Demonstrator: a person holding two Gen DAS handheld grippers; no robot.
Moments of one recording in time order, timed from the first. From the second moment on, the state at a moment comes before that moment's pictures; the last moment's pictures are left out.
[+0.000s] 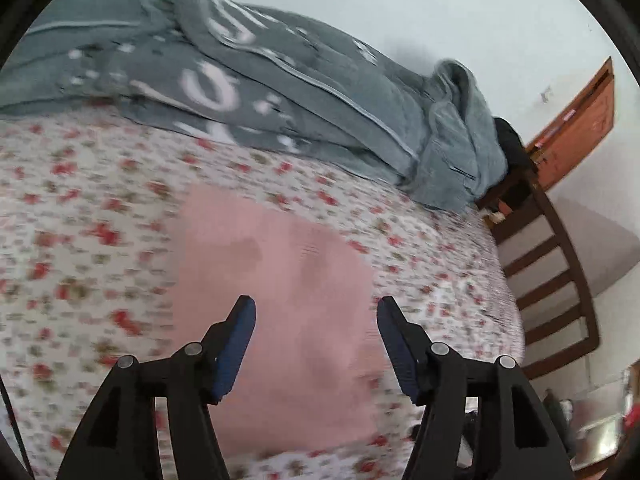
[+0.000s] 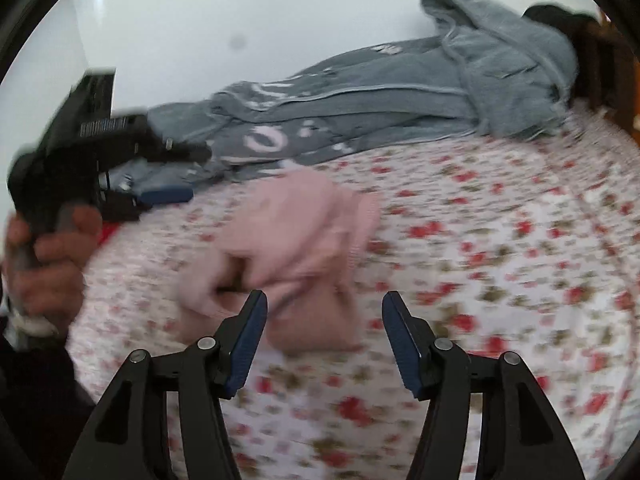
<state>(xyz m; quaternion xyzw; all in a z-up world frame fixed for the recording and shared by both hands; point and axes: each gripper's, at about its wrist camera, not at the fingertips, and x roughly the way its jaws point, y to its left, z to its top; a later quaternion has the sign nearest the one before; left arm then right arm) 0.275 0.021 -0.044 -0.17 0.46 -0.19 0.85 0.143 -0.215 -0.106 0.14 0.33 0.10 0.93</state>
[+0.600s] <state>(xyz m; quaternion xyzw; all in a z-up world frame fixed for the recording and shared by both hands) 0.218 0.168 -0.126 -0.19 0.48 -0.10 0.85 0.171 -0.159 -0.097 0.10 0.31 0.11 0.94</state>
